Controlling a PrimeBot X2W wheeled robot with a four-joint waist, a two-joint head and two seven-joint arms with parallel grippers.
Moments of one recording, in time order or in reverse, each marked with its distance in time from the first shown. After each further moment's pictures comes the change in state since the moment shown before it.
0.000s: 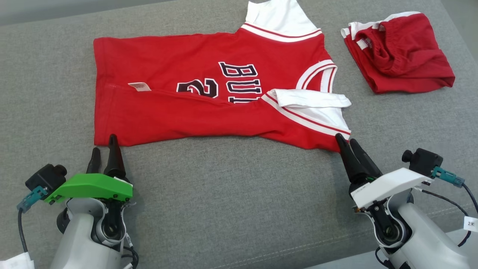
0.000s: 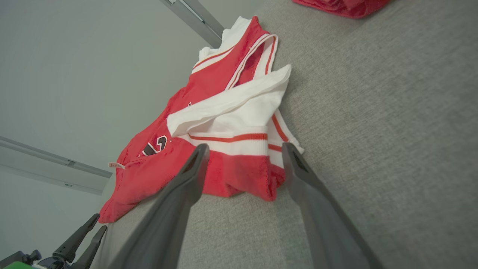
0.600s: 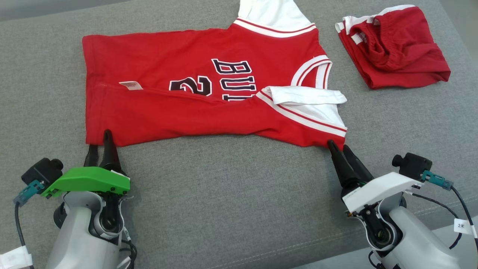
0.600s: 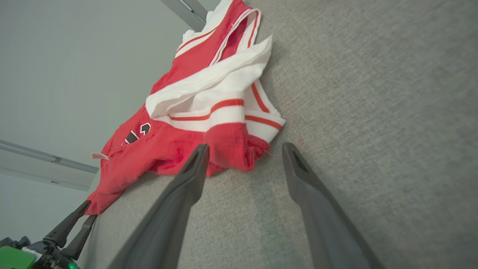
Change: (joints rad) left arm -0.026 0.003 -0.007 0.008 -0.011 0.026 -0.002; right arm 0.014 0.030 0.024 0.043 -0.025 0.000 -0.008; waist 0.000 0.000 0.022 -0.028
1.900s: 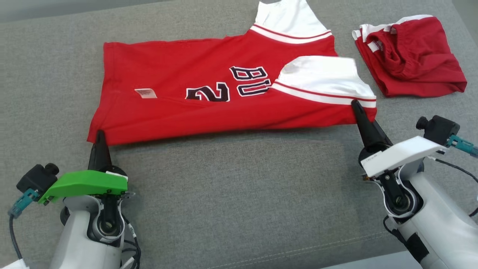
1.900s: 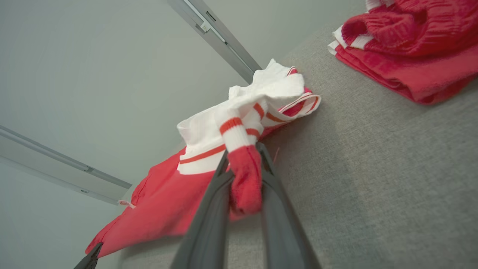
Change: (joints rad) left arm 0.030 -0.020 0.037 -0.077 -0.076 -0.049 -0.031; right arm -0.134 -0.063 -0.025 -0.036 0.046 0.000 0.004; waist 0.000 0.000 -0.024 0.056
